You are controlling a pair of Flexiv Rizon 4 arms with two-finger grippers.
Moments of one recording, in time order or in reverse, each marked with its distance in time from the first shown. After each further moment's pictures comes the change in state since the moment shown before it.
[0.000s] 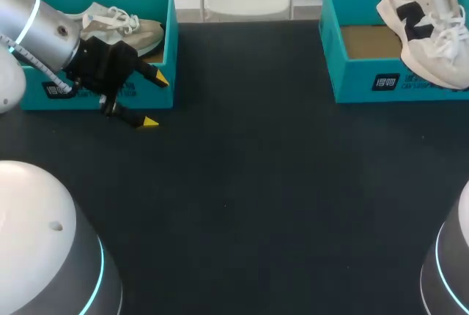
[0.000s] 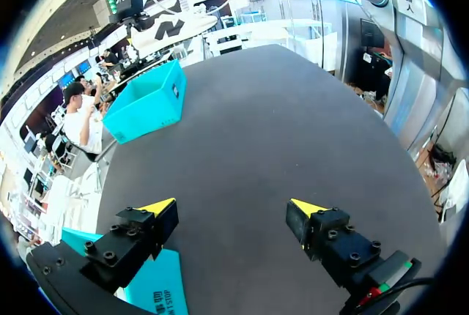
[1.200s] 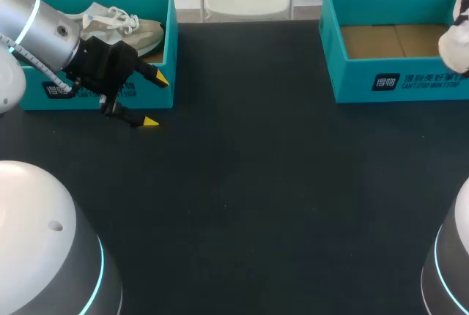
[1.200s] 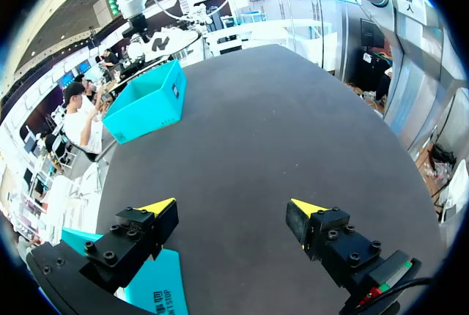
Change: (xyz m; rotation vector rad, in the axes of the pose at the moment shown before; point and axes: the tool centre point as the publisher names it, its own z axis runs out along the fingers) left arm 0.000 0.000 0.000 0.000 0.000 0.000; right arm -0.092 -0.181 0.084 0.243 -0.004 0.641
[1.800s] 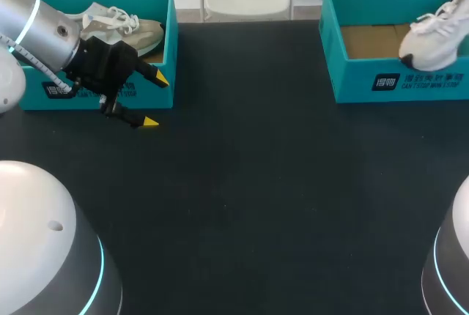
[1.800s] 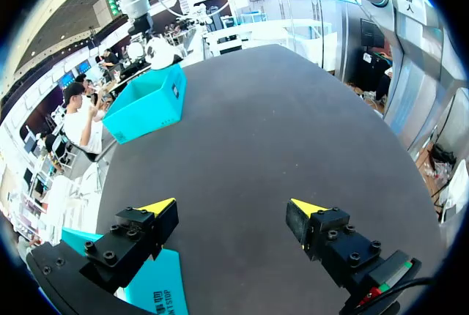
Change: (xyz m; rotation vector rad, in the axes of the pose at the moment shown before) left arm 0.000 0.000 0.000 0.000 0.000 0.000; right arm 0.003 -0.027 0.007 0.038 -0.077 0.582
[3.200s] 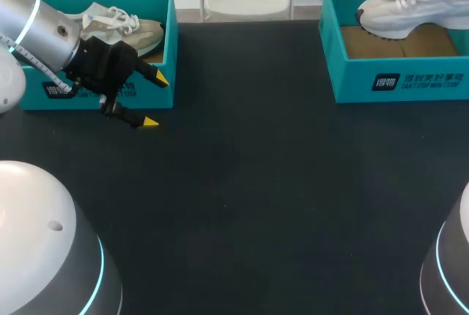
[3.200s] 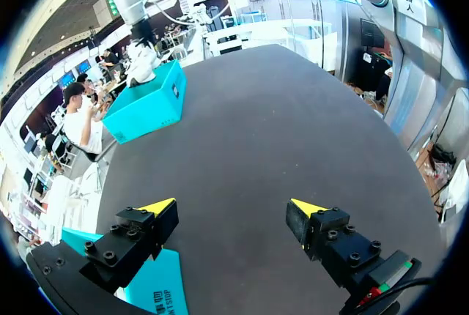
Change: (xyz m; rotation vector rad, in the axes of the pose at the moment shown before) left arm 0.000 0.000 0.000 0.000 0.000 0.000; right arm 0.046 -0.001 0.021 0.127 0.086 0.524
